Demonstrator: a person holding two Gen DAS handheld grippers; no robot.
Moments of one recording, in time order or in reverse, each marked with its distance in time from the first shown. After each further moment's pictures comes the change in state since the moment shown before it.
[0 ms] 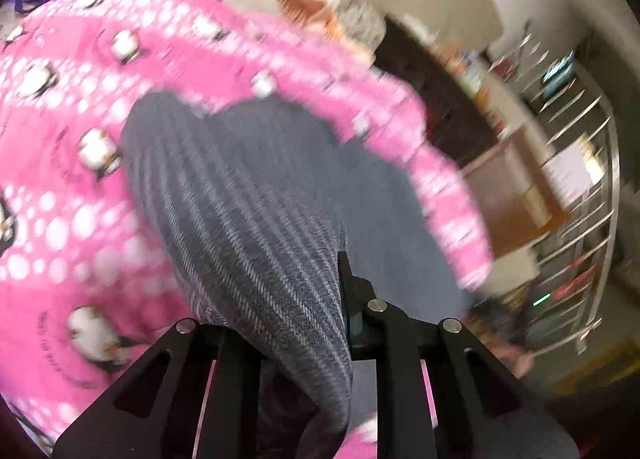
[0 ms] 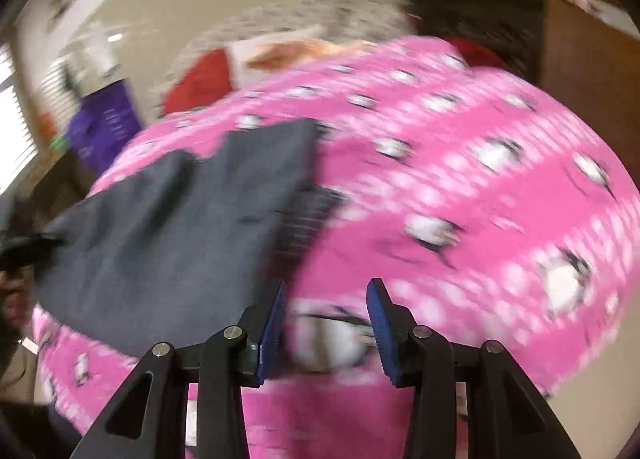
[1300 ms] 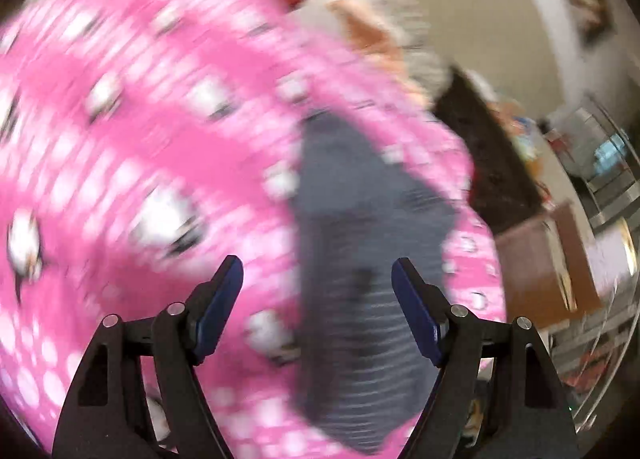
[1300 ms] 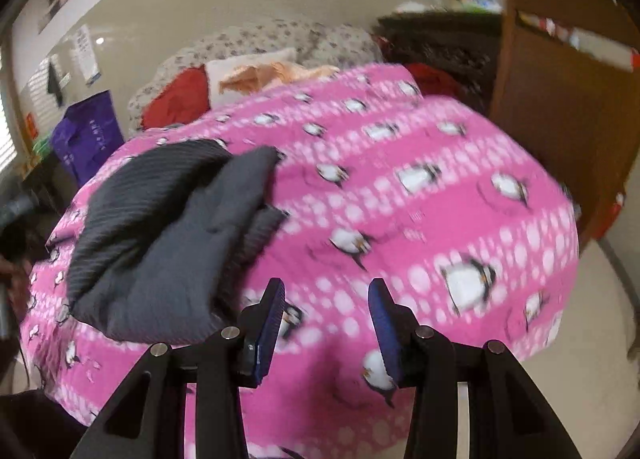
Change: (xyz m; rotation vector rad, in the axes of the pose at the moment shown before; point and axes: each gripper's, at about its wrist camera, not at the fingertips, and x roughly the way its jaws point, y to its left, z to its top) left arm 0.067 -0.016 -0.030 -0.290 -0.122 0.218; right arm -0.069 -0.016 0.003 -0.057 -0.075 -0.087
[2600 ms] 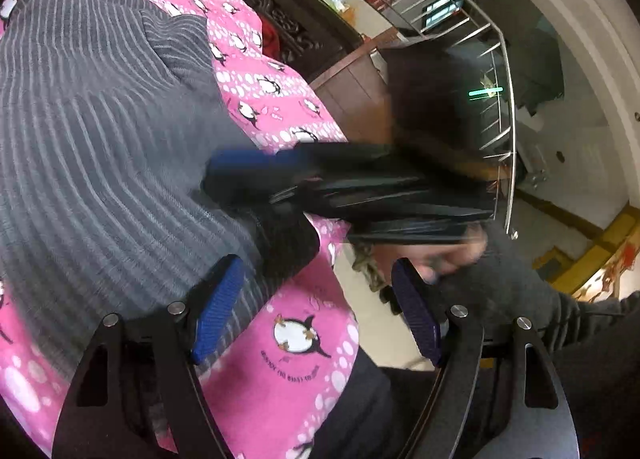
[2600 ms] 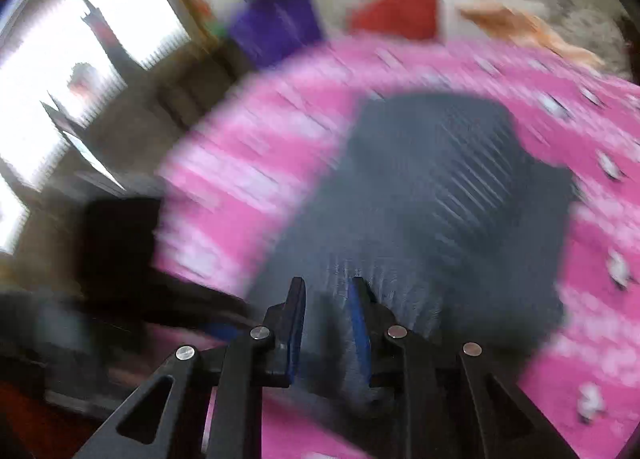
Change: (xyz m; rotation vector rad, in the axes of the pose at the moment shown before) left arm 0.036 -0.104 -0.109 0.503 0.396 -0.615; right arm 0.116 0.155 0.066 -0.419 0.373 0.560
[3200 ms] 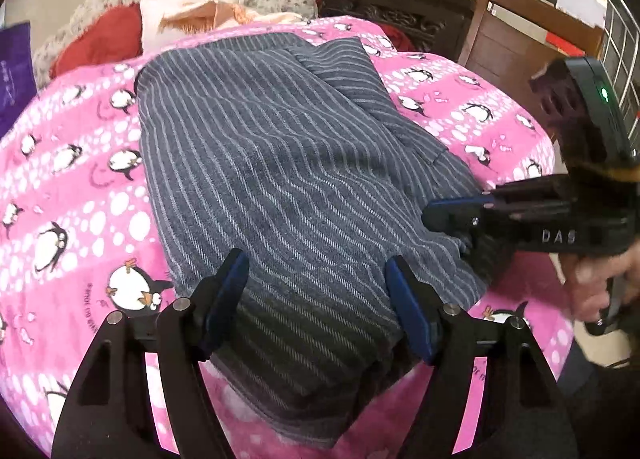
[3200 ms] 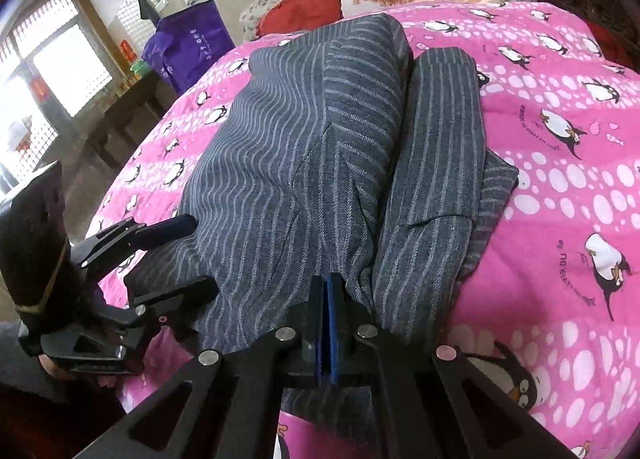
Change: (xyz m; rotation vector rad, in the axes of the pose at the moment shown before) left arm 0.037 0.000 -0.031 0.232 -0.072 0.781; right arm 0.011 -0.030 -0.079 0.240 -0.126 -0.089
